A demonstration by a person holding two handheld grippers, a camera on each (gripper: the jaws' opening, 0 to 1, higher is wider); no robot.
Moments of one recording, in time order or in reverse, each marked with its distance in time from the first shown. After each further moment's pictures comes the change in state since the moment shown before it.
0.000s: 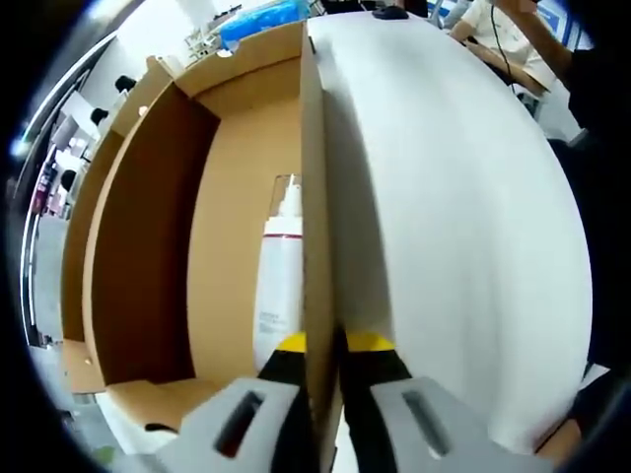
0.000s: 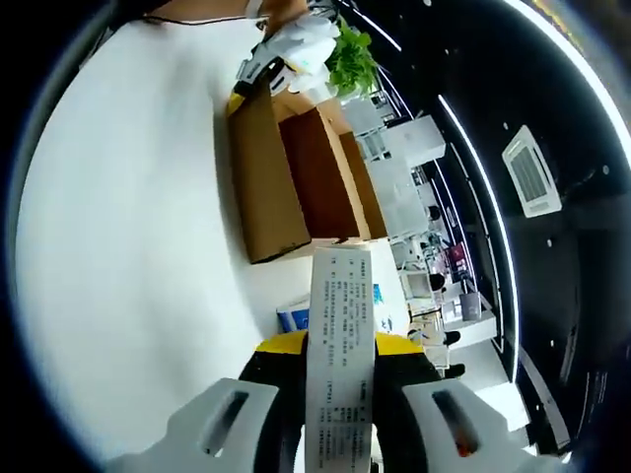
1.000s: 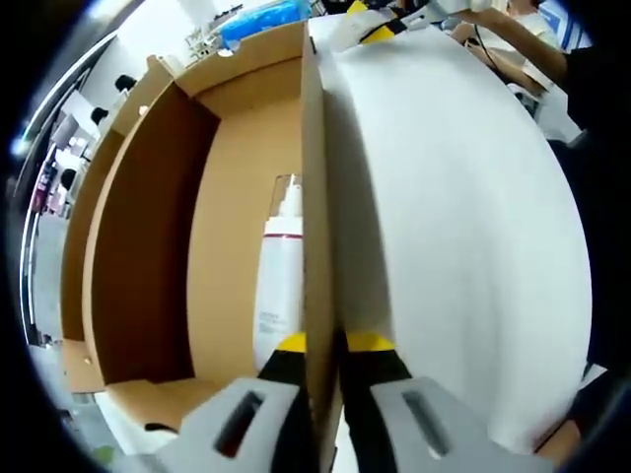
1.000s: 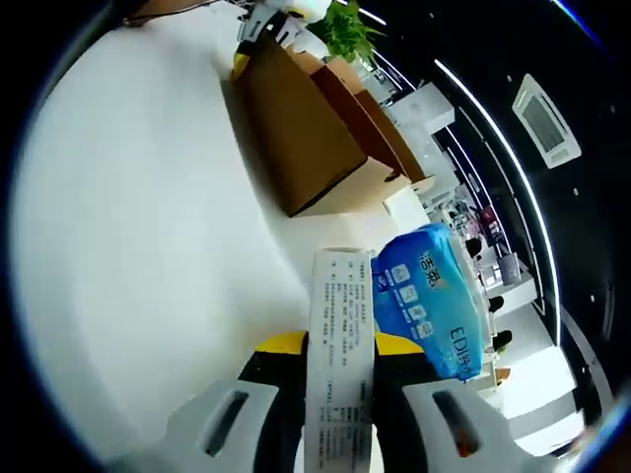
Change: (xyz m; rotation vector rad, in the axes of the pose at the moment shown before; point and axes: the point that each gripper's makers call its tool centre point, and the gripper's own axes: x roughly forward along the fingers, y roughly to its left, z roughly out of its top) left arm -0.001 0.000 -0.001 -0.003 -0.002 -0.002; right arm 0.047 0.061 -0.045 0.163 0.053 0.147
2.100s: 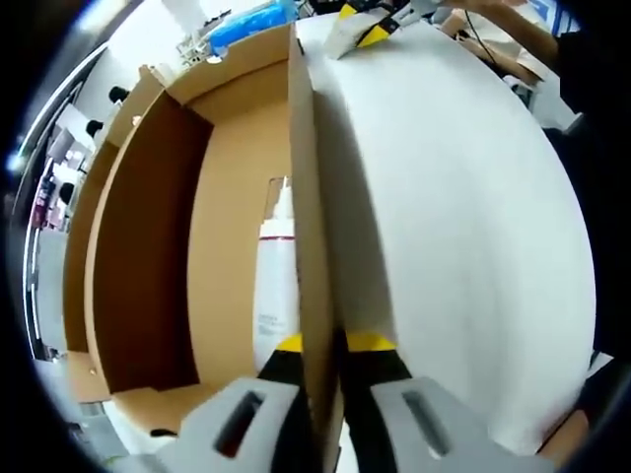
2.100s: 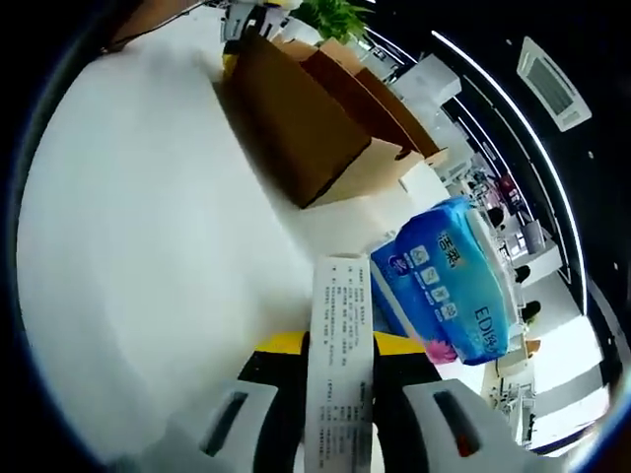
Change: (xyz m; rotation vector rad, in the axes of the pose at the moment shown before) left arm 0.000 0.001 0.001 0.052 0.000 0.007; right arm -0.007 0.012 -0.003 0.131 0.064 0.122
